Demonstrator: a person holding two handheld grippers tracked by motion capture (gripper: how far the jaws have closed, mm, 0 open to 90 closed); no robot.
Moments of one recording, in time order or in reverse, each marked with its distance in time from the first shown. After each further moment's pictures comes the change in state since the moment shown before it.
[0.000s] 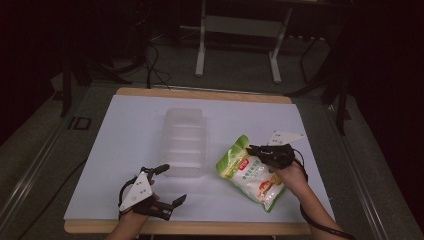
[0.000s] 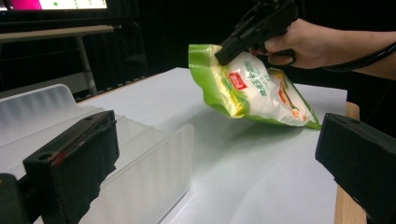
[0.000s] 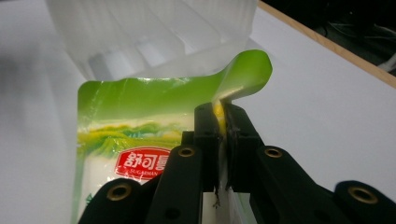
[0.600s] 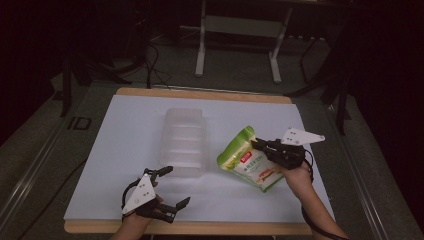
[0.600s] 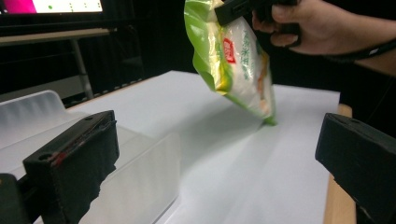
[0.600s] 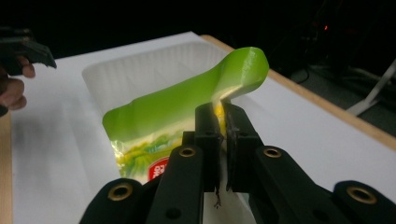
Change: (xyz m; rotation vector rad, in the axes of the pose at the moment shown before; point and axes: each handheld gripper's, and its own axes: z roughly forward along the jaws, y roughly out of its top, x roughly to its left) left arm -0.010 0.007 0.004 -0.032 -0.020 -0.028; right arm 0.018 0.026 -0.038 -0.179 -0.044 0.012
